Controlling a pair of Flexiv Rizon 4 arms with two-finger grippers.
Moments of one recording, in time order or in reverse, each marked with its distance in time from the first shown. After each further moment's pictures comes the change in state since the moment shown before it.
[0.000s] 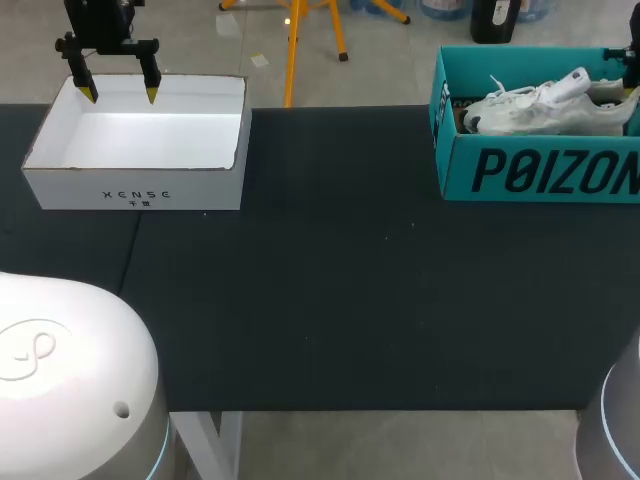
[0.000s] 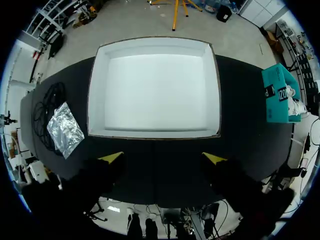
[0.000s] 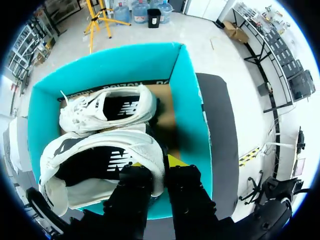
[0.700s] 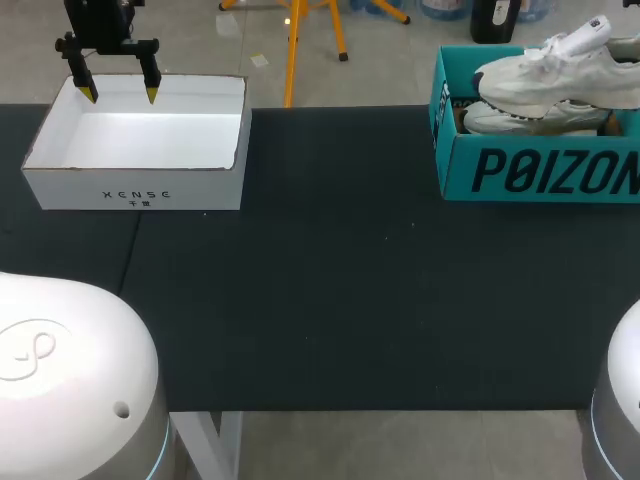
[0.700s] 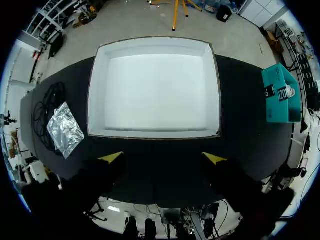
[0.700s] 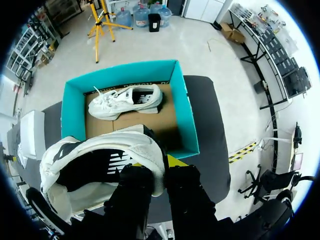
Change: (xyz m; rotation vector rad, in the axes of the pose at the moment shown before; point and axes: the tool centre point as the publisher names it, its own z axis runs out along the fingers) left arm 0.000 0.000 0.000 0.000 0.000 0.000; right arm 0.020 -0.056 -0.134 0.007 0.014 0.012
